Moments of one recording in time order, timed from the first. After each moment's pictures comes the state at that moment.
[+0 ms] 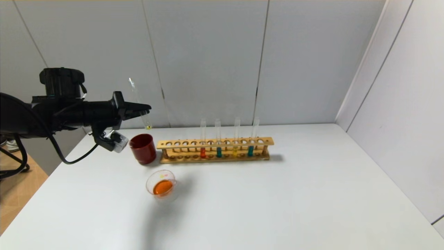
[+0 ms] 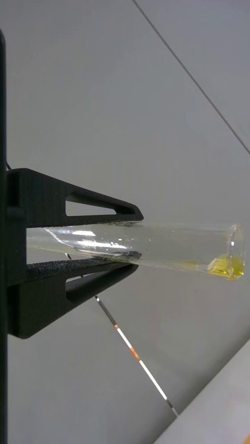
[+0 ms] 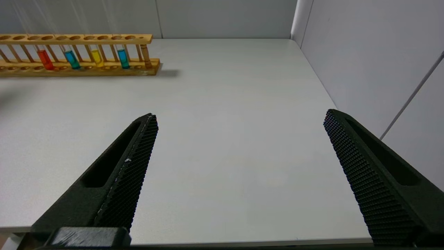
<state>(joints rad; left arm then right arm) 0.07 1.91 -1.23 -0.33 -0.88 2.46 0.00 0.00 0.00 0.00 0.00 0.00</state>
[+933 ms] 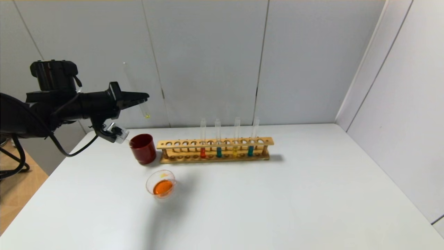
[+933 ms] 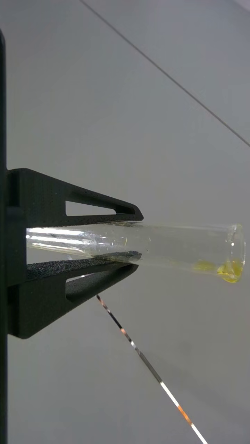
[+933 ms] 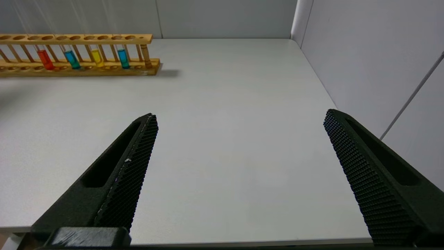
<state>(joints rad) 0.07 1.90 -1.23 -0.49 -0.86 2.47 0.00 0.00 0.00 0.00 0.00 0.00</state>
